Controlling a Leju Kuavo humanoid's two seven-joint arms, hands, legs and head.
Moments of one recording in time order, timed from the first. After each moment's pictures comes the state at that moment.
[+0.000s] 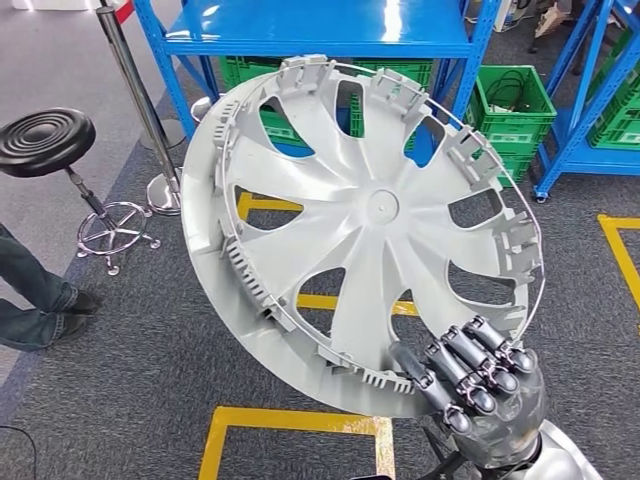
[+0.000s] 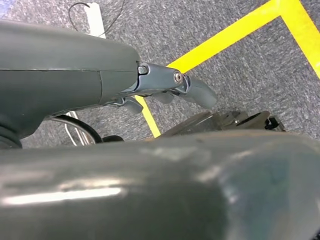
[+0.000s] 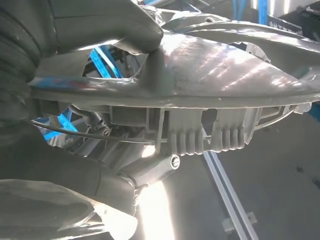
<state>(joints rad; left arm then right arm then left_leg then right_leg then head) -0.05 0.57 -1.54 -1.21 0.91 0.64 -0.12 -0.05 -0.30 0.61 -2.06 1.57 -0.68 -0.18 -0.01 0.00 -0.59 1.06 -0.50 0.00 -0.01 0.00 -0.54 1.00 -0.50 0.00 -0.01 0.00</state>
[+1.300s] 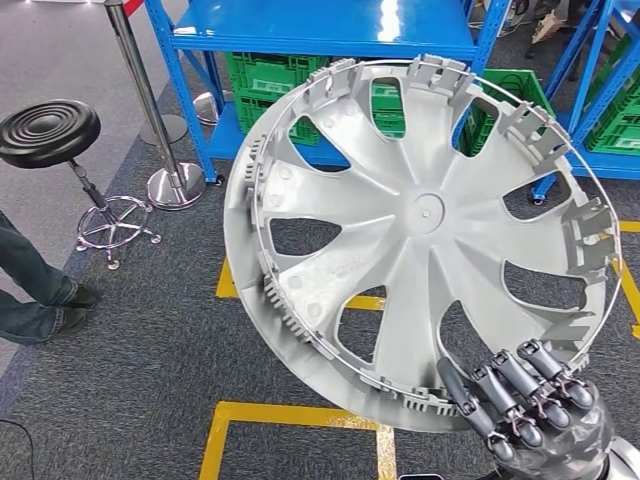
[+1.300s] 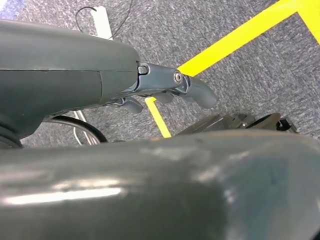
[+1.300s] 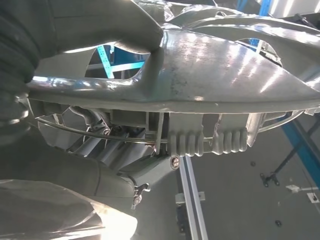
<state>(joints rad) -0.05 0.56 -1.55 -1.18 0.88 0.62 -0.09 0.10 -0.34 0.33 -2.17 1.57 -0.68 -0.38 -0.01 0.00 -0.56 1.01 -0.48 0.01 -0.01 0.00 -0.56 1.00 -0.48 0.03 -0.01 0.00</state>
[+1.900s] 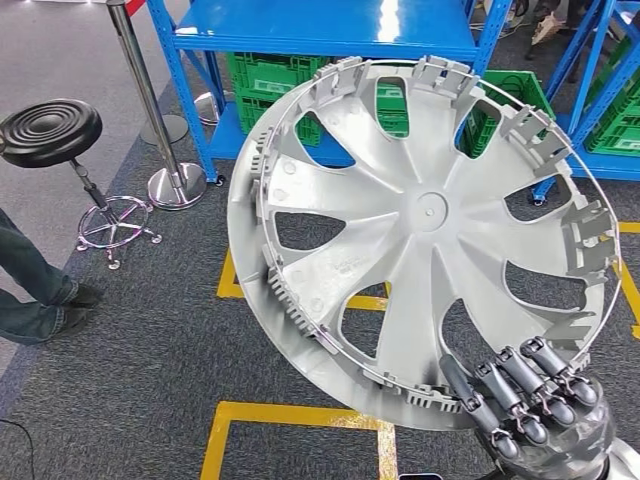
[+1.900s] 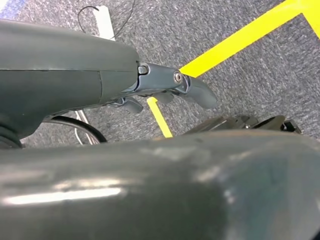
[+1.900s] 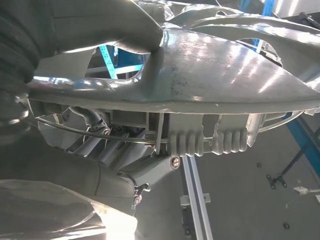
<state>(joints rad) -0.05 0.56 -1.55 -1.18 0.89 0.62 -0.09 0.10 -0.34 0.34 -2.17 1.57 -0.68 -0.34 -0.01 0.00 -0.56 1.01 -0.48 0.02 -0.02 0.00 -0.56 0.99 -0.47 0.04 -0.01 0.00</state>
